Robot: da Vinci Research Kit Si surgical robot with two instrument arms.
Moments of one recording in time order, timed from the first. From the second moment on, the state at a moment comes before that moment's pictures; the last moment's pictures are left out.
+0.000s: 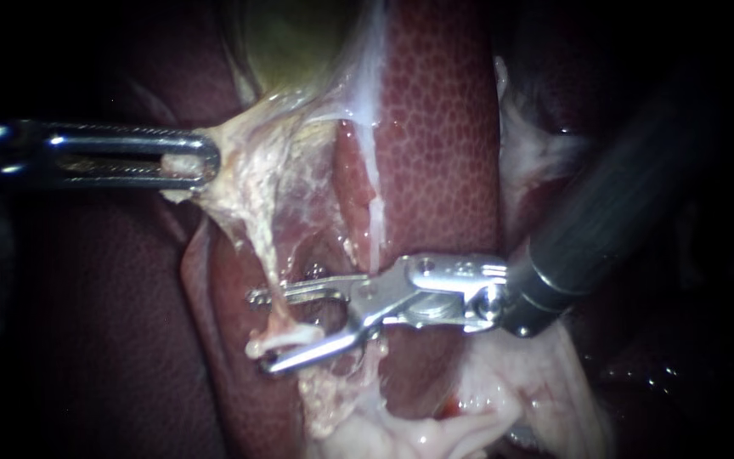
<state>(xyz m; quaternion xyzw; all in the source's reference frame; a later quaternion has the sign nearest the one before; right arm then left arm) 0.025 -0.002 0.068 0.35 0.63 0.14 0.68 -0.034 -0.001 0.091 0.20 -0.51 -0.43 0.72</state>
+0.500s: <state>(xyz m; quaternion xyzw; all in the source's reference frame) 0.011 0.004 0.061 0.31 0.62 0.13 0.70 -0.034 -0.001 0.091 0.20 -0.51 -0.43 0.72</state>
